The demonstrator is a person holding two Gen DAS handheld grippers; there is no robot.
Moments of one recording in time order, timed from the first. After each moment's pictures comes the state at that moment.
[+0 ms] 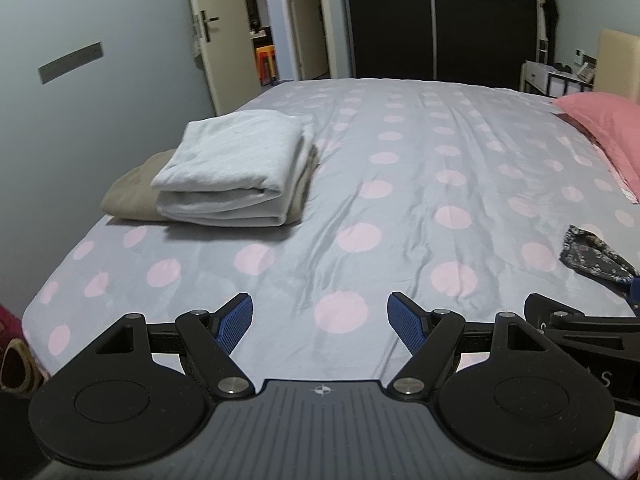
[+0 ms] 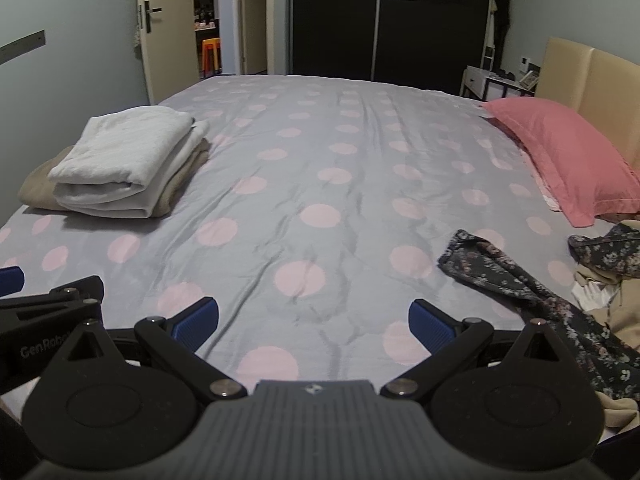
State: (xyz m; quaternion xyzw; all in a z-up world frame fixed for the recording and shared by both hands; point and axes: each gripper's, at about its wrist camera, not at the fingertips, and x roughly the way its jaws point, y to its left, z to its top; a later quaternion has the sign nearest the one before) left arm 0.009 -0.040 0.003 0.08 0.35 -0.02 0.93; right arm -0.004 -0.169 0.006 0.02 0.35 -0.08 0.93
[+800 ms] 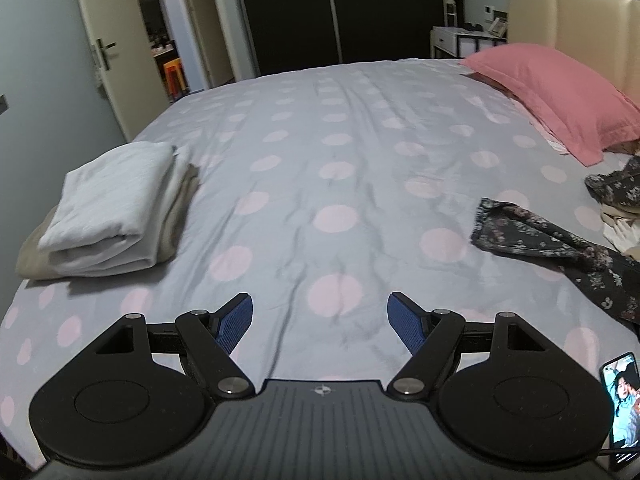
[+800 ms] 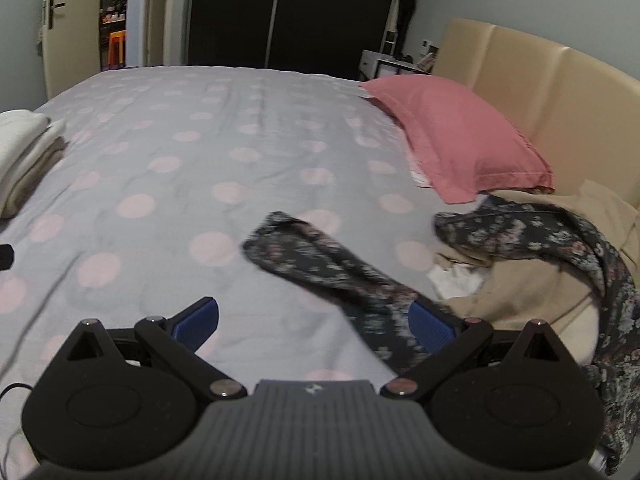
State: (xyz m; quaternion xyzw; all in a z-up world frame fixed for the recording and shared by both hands) left arm 0.042 -0.173 -0.018 0.14 0.36 -0.13 0.91; right arm -0.032 -0.364 -0.010 0.00 0.36 -0.22 0.91
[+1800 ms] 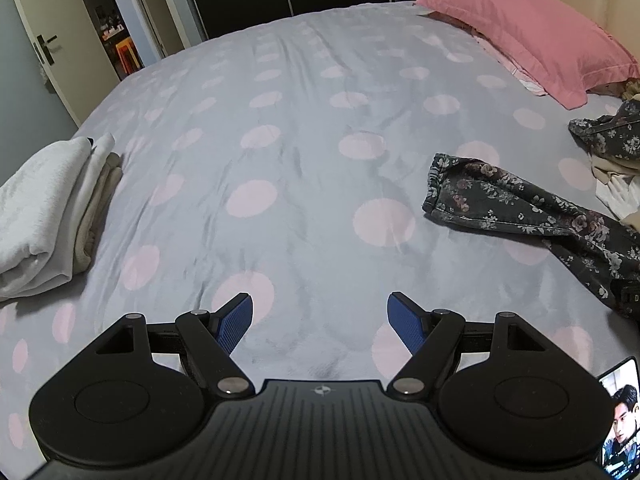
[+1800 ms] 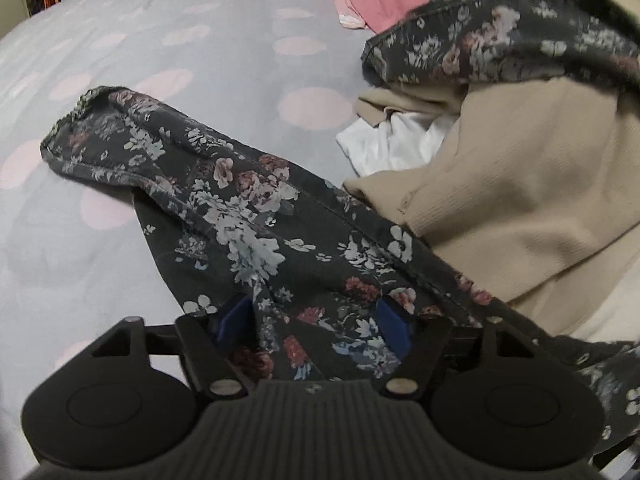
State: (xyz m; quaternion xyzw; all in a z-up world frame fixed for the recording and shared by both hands) left arm 0.090 -0.271 -0.074 0.18 0.42 -0.16 0.87; right arm 0.006 -0.559 -0.169 0.09 0.49 -0.24 0.83
